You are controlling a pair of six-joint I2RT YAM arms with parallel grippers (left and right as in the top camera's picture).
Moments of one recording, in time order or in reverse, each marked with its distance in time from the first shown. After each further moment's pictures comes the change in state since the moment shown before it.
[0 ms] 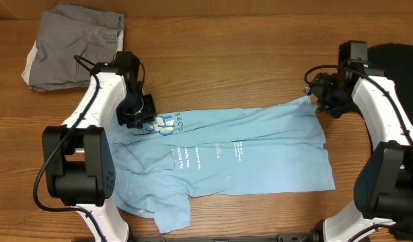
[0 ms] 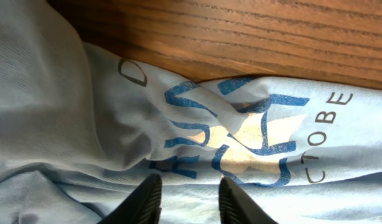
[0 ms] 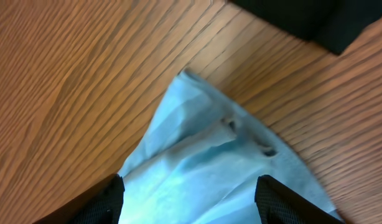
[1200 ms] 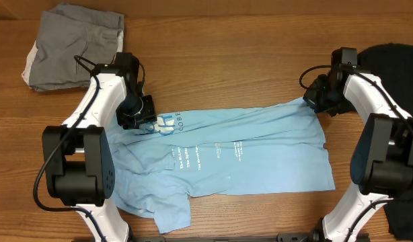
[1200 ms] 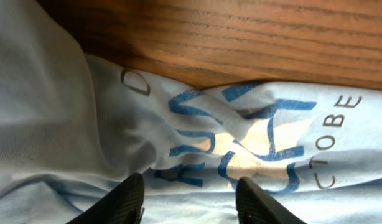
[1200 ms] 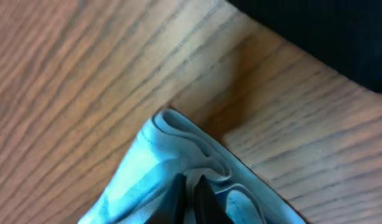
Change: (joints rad) left arm 0.000 0.000 -0.016 0.027 -0.011 0.029; right arm -0.017 0.189 0.000 0.134 -0.028 -0.087
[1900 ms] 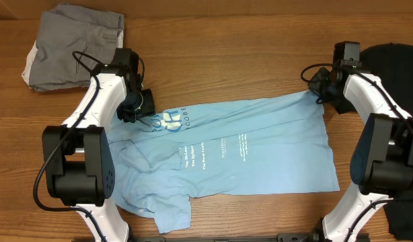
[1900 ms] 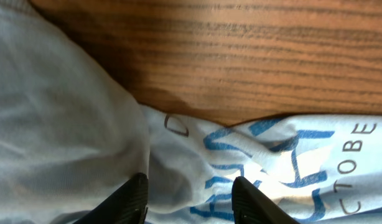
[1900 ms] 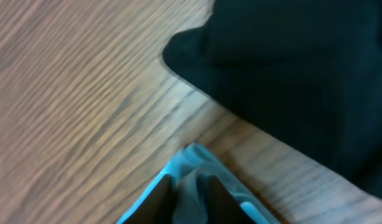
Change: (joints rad) left arm 0.000 0.000 0.000 0.112 -0.038 -0.002; right arm 0.000 0.000 0.000 0.180 0.109 0.053
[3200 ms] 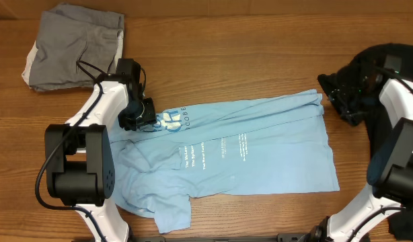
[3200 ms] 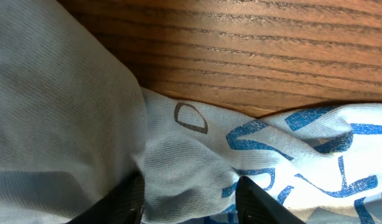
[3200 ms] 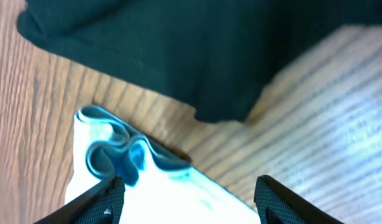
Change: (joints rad) left arm 0.000 0.000 -0.107 0.071 -0.003 0.000; right arm -0.235 -0.025 0.021 -0.278 -0.247 0.000
